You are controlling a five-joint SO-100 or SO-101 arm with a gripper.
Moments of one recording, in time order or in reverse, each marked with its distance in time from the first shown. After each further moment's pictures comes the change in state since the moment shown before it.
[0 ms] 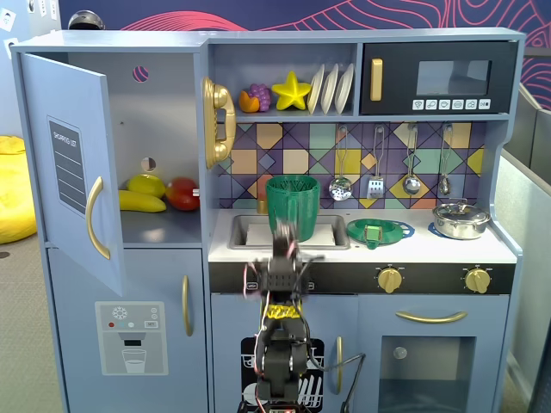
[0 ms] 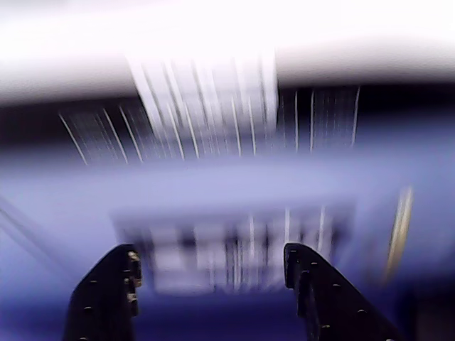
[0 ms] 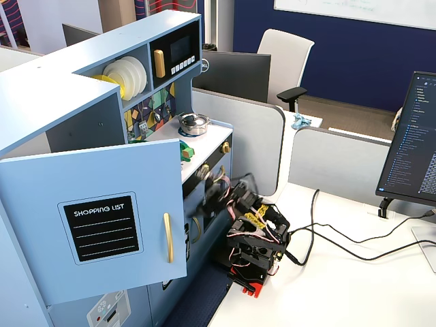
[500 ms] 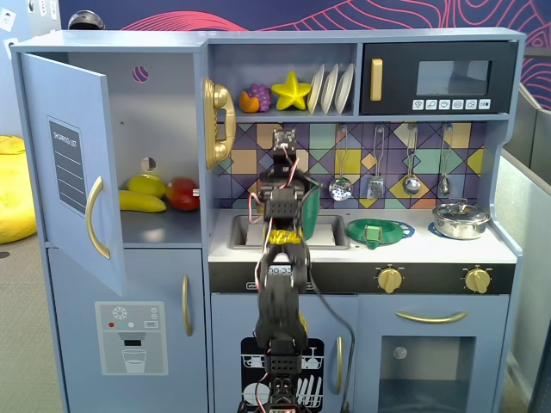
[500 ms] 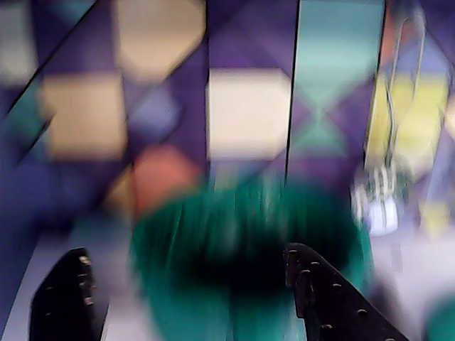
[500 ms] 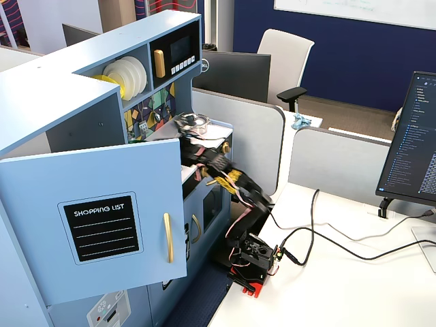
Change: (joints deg) arm 0.6 -43.4 -55.6 -30.3 -3.9
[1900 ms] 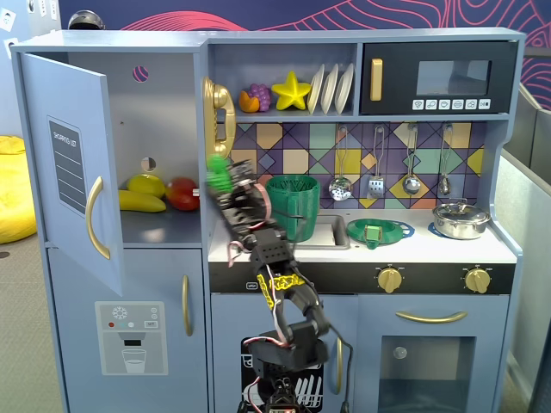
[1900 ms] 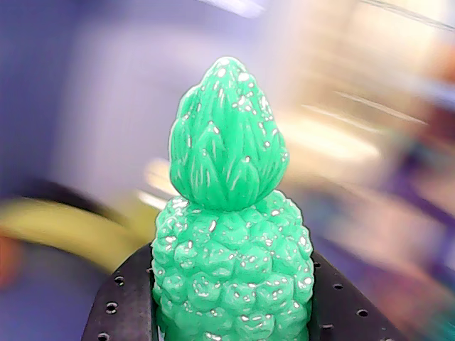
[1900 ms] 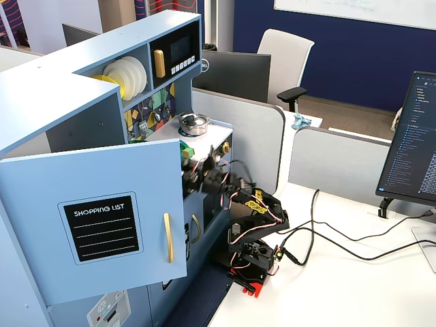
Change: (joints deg) arm -24.0 29.0 25.8 -15.2 -7.6
